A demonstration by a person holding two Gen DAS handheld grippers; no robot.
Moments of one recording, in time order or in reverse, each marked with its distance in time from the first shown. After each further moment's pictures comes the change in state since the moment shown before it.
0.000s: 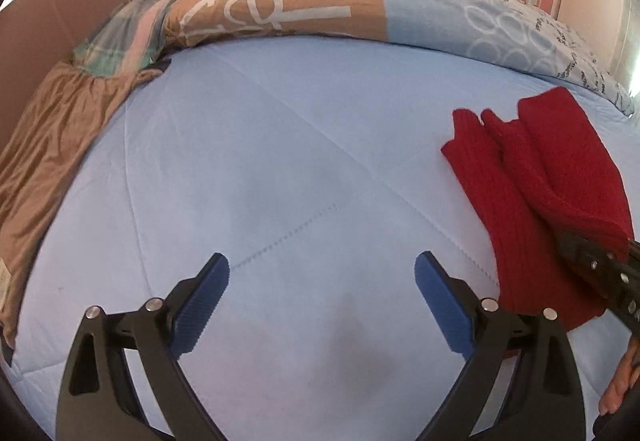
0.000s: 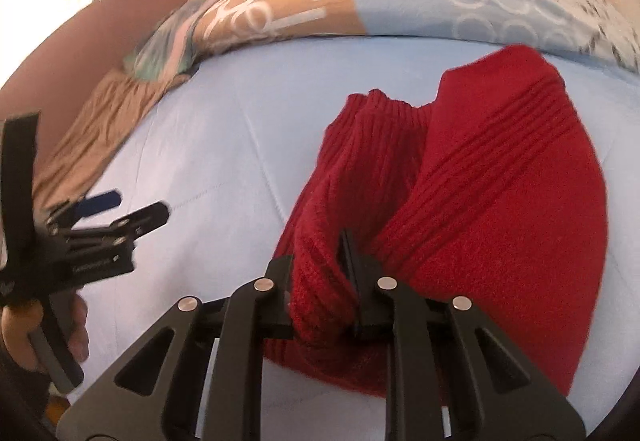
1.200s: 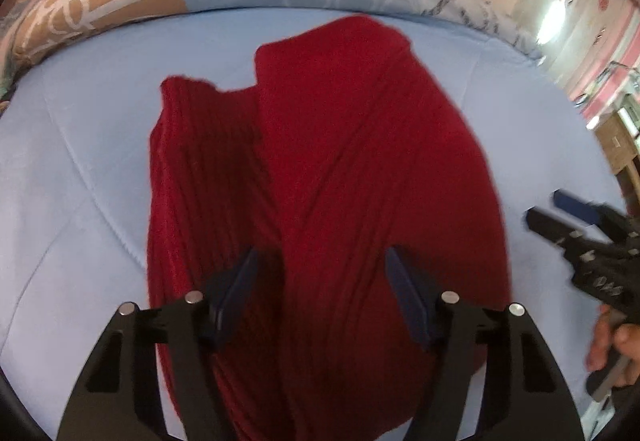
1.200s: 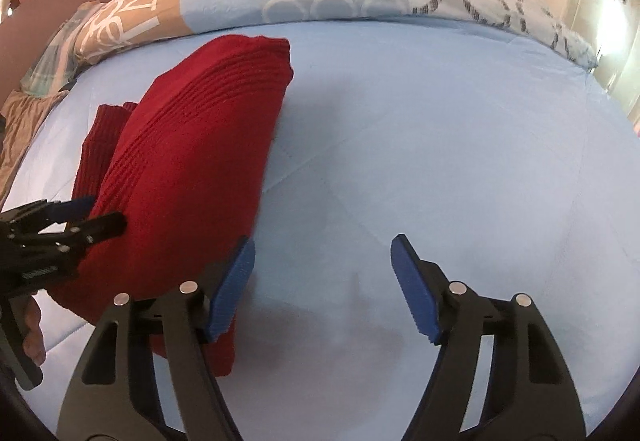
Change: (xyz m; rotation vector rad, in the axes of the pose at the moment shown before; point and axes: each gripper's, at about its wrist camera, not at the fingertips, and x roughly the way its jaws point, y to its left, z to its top) left arm 0.028 -0.200 0.023 0.166 0.138 -0.355; right arm -0.084 -0.180 -0.028 0.132 0.061 -0.358
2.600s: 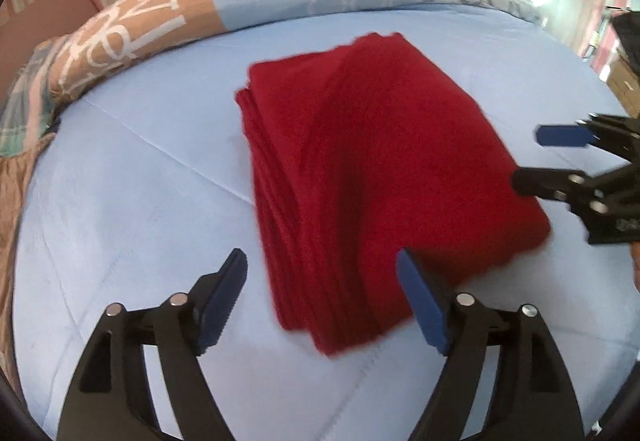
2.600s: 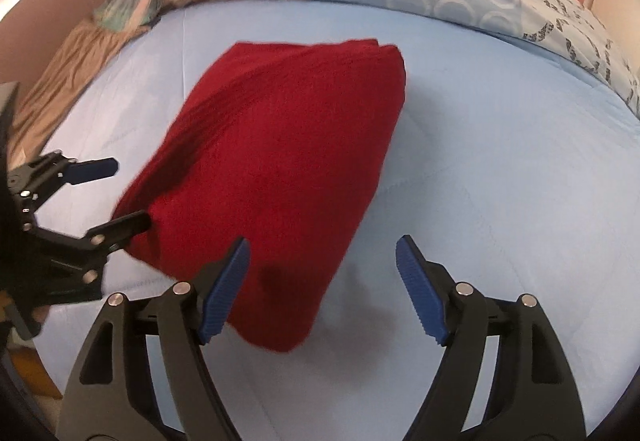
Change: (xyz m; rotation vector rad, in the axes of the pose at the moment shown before) left arm -0.061 0.035 -0.068 0.164 -0.025 0.125; right arm -0.011 0.093 -0.006 -0.234 0.101 0.182
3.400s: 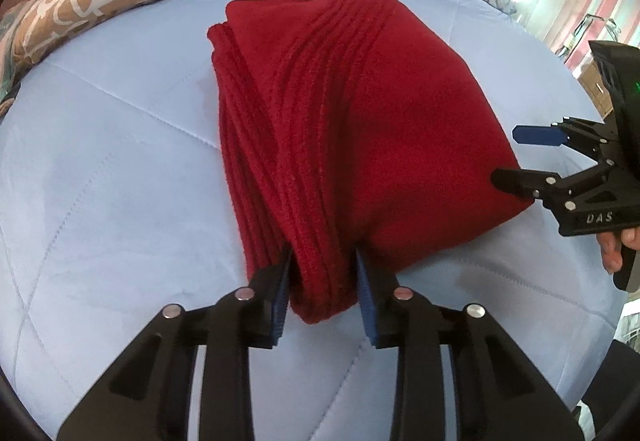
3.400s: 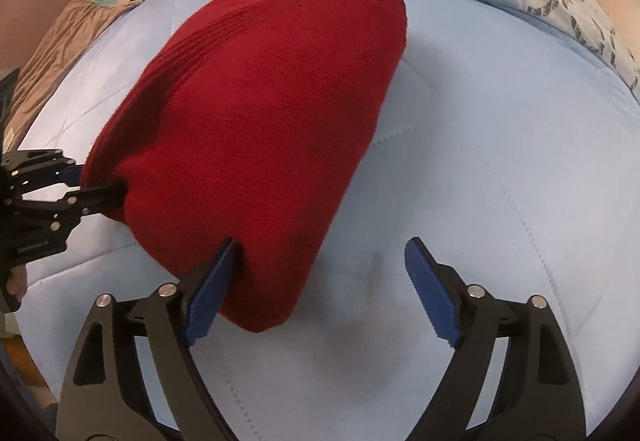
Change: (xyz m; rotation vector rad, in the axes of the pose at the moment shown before) left arm 0.031 0.024 -0.017 -0.017 0.072 -0.179; right arm 0.033 -0.007 -0.021 0.007 0.064 -0.009
